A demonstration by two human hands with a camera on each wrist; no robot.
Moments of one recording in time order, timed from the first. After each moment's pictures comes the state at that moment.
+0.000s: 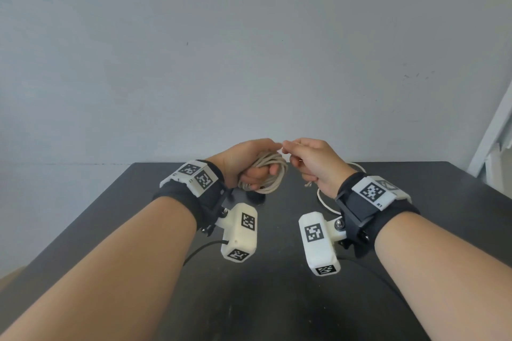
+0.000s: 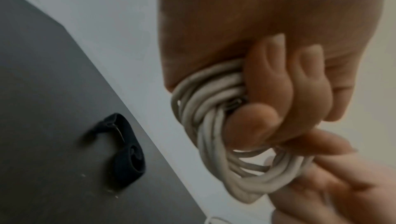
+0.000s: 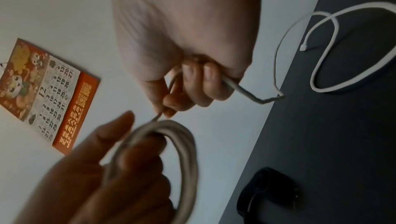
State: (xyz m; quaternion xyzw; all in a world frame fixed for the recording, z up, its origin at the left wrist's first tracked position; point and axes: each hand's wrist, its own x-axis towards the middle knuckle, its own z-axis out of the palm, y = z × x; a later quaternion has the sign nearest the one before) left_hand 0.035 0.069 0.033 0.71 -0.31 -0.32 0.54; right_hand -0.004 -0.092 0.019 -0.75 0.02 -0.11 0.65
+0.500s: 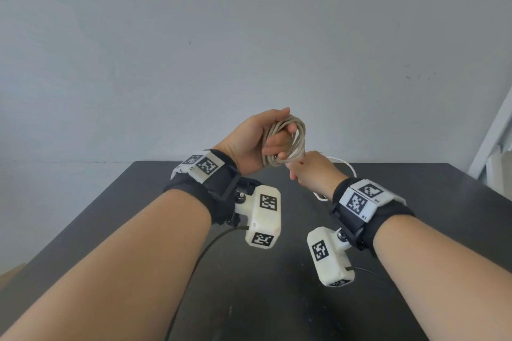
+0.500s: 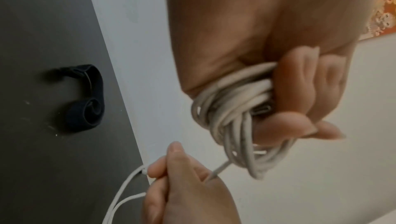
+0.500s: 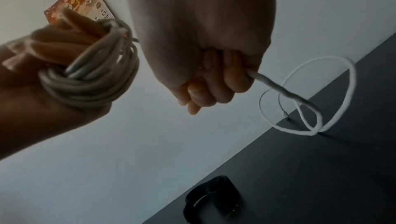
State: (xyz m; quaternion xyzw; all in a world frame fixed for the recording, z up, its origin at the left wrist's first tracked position) left_hand 0.020 0.053 0.061 0.51 -0.34 -0.32 0.73; right_hand 0.001 -0.091 0.008 -0.92 0.06 -0.09 0.37
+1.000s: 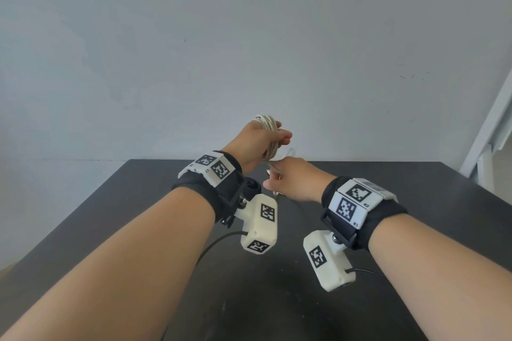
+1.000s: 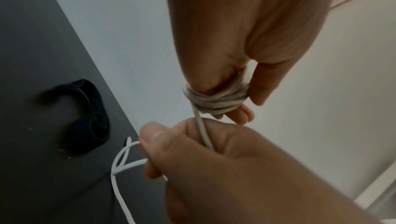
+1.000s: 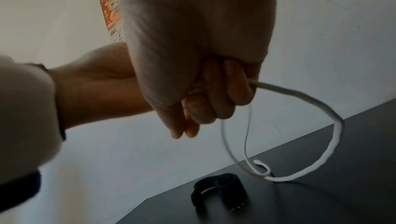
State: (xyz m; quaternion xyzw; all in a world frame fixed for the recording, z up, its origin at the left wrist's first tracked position) left_hand 0.031 0.037 0.043 0.63 -0.23 -0.10 0.74; right_hand -0.012 -0.076 0.012 -0.98 -0.10 -0.02 0.16
